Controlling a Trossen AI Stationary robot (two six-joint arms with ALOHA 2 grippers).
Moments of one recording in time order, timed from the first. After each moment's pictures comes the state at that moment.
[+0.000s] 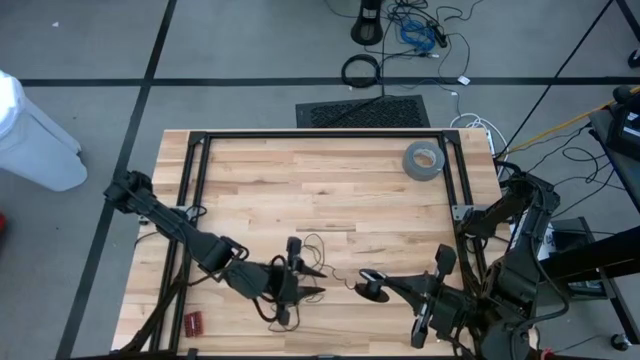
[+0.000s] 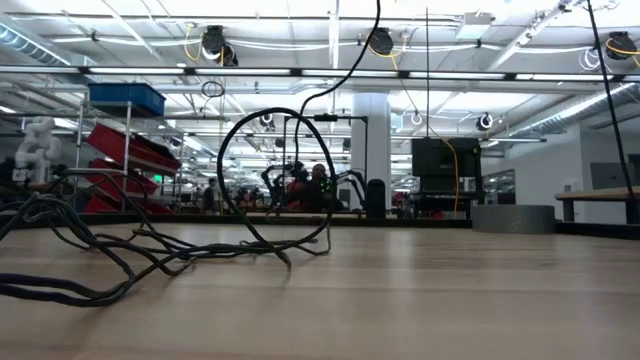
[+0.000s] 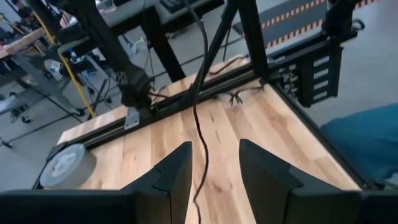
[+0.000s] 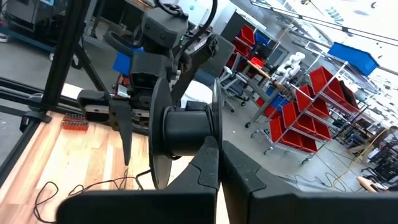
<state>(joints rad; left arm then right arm) -0.57 1.57 1.28 -0.03 -0.47 0.22 1.00 1.56 1.61 -0.44 1.35 -0.09</state>
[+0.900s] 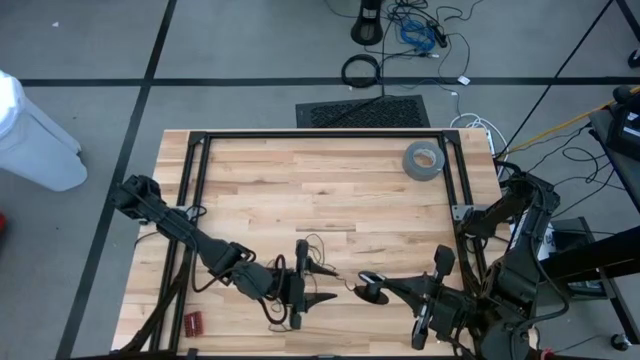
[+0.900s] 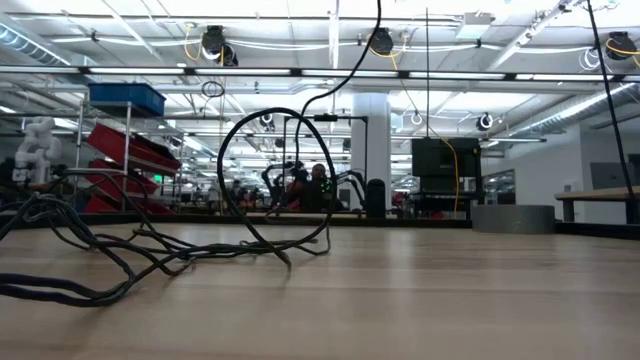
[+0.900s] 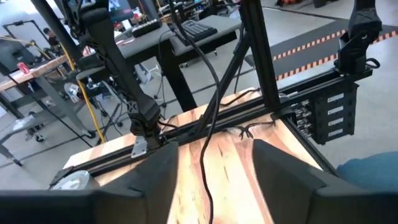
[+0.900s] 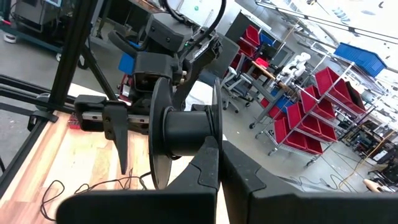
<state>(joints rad) -0.56 1.64 1.28 0.20 -0.50 0.27 1.00 1.56 1.61 -0.44 1.33 -0.09</state>
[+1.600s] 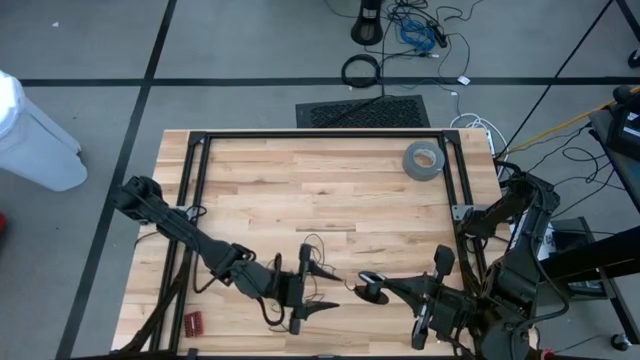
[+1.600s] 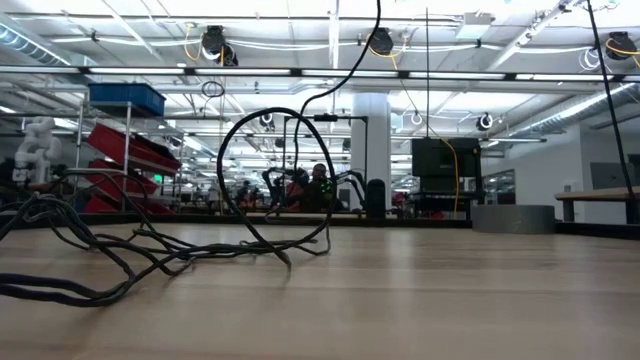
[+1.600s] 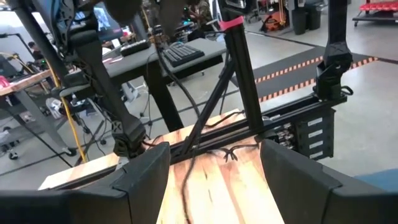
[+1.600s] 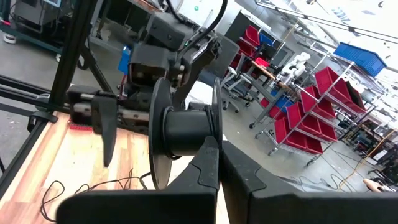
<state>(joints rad) -0.56 1.66 1.28 0.30 -0.42 0.27 1.00 1.56 1.61 -0.44 1.33 -0.09</state>
